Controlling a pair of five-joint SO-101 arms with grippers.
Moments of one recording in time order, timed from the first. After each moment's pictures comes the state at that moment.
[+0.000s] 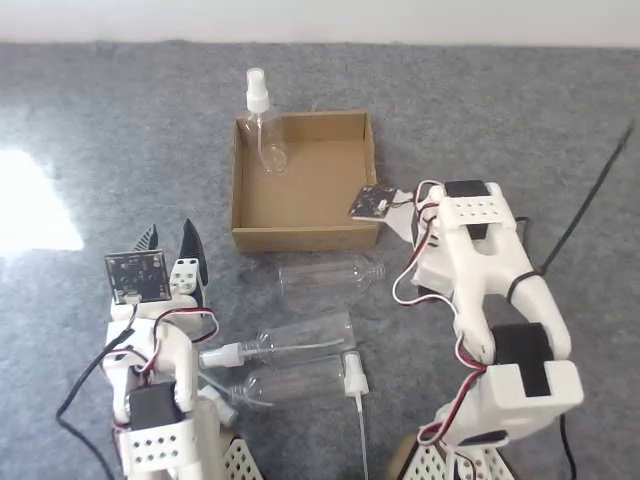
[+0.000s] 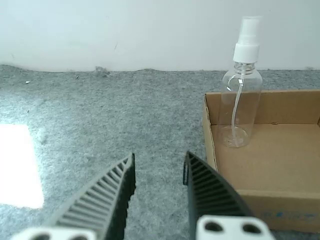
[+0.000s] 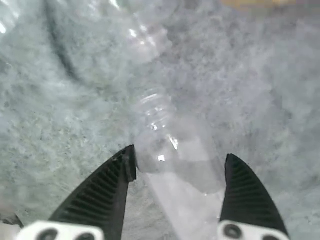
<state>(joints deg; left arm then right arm) -15.8 -103.3 96.9 38.1 0.2 -7.5 6.2 22.6 73.3 58.8</state>
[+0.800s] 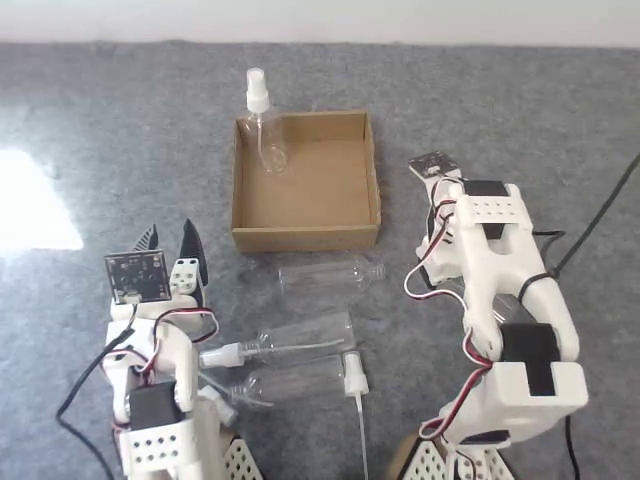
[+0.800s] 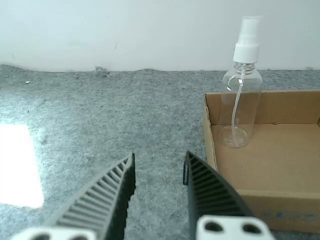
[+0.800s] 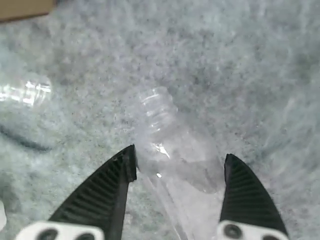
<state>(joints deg) -15.8 -103.3 96.9 38.1 0.2 -4.2 6.2 22.5 71.2 20.4</state>
